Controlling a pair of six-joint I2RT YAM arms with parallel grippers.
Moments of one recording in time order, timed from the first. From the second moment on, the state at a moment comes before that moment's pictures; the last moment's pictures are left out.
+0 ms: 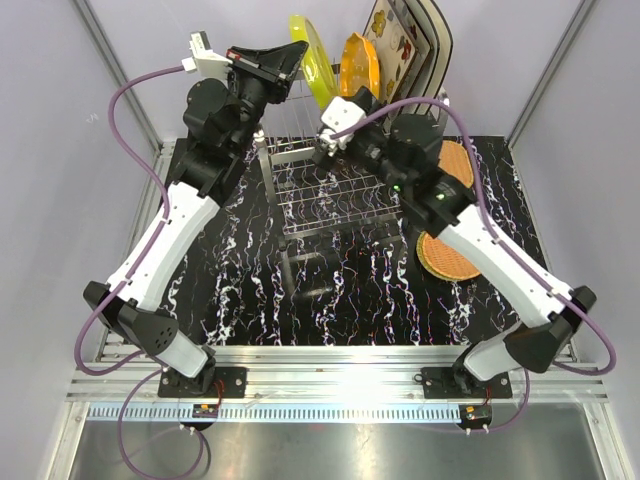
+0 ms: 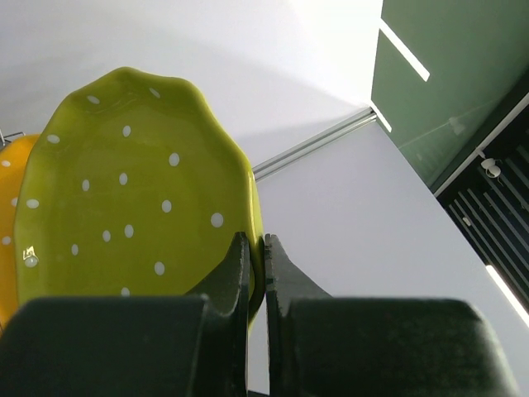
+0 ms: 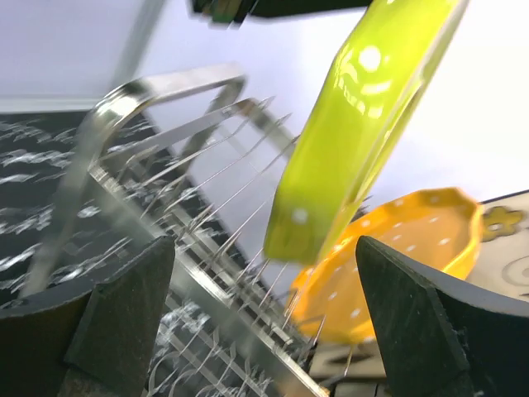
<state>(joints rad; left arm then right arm) -0.51 1.55 1.84 0.09 -0.11 -1.21 0.71 1.45 1.68 -0.20 -0.11 -0.61</state>
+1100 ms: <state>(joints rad) -0.53 1.51 1.76 0.17 -0.20 -1.30 0.81 1.72 1.70 0.52 0.38 -0.89</state>
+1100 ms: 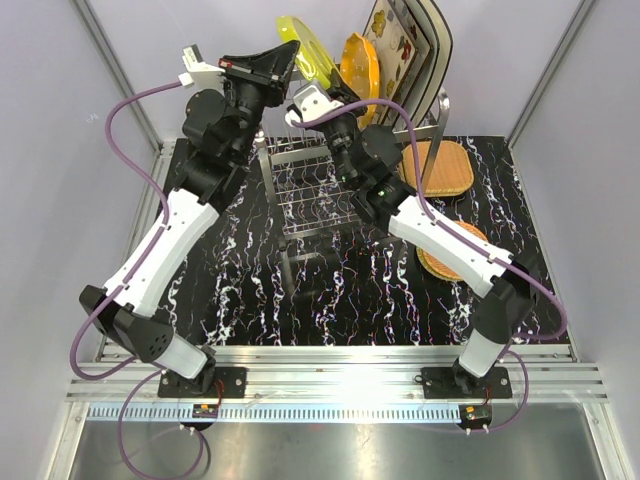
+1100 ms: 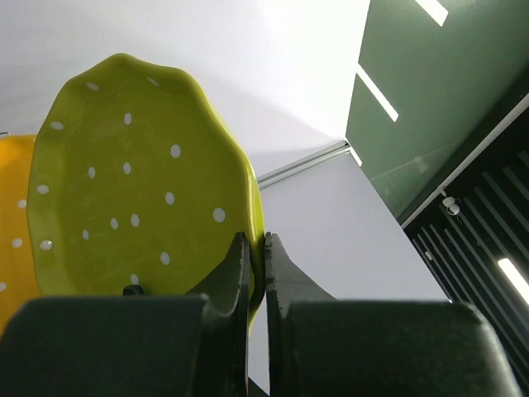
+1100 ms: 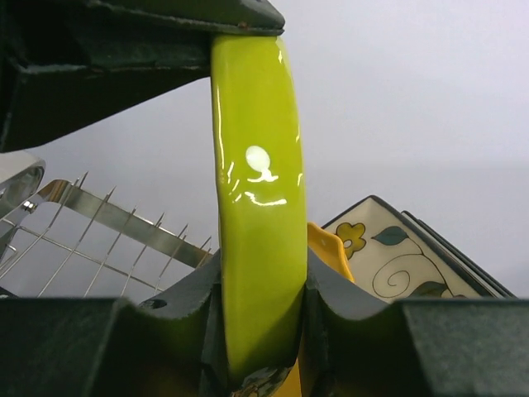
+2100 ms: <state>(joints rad) -0.53 1.23 1.51 0.35 -0.23 -1.34 0.74 1.75 1.84 0.41 0.19 -0.95</state>
